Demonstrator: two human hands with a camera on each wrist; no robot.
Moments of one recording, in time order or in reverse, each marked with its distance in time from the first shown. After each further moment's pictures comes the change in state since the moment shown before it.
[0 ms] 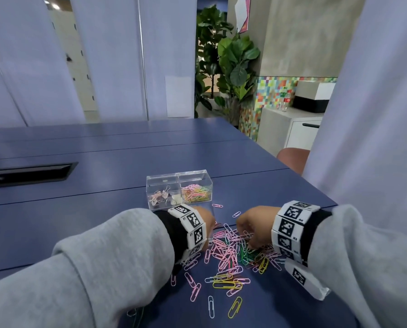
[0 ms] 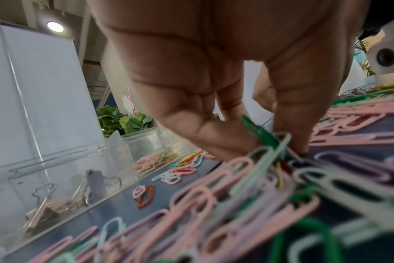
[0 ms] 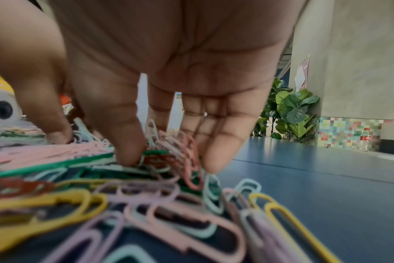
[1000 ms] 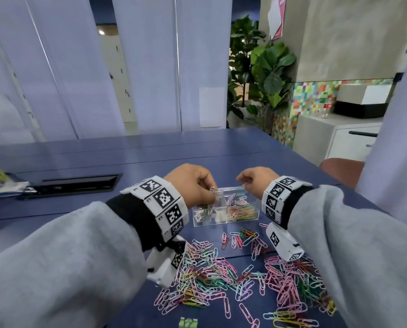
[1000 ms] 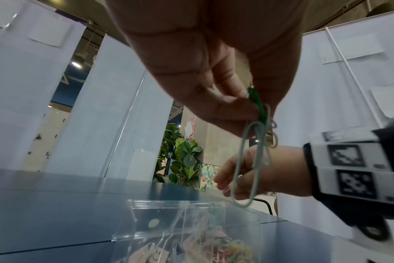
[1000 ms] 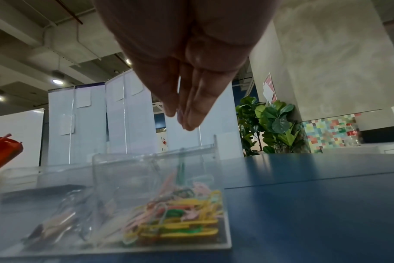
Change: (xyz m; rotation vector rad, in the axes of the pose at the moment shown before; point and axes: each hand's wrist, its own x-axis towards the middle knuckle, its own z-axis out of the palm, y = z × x) left_hand -0.047 -0.117 -0.040 -0.840 0.588 -0.051; right_hand 0.105 -0.041 -0.083 0.425 0.536 0.021
